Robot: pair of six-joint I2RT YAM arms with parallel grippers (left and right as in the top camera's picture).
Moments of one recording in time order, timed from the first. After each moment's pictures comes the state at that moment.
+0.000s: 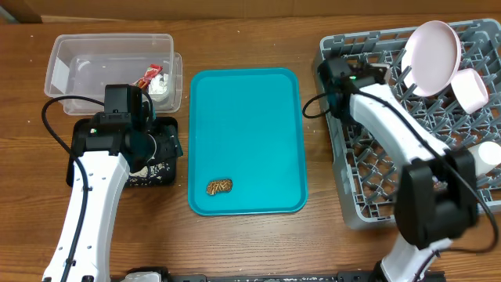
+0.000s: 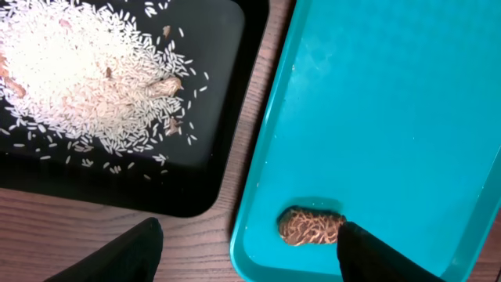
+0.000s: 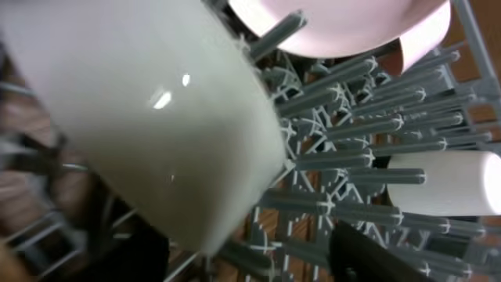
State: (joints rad) left arm 0.02 1.38 1.15 -1.04 0.12 -0.34; right arm 0.28 1.88 1.46 -1.03 0.75 0.61
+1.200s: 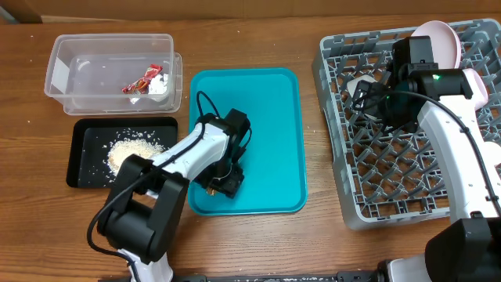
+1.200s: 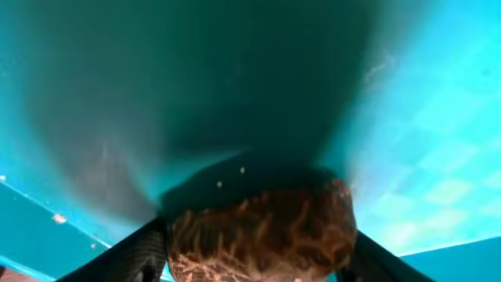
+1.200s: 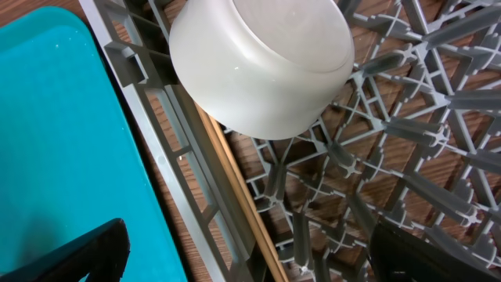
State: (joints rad) left arm -0.48 1.90 1.15 -1.05 0.00 -0.06; right arm 0.03 1.64 1.48 -1.10 -0.05 0.37
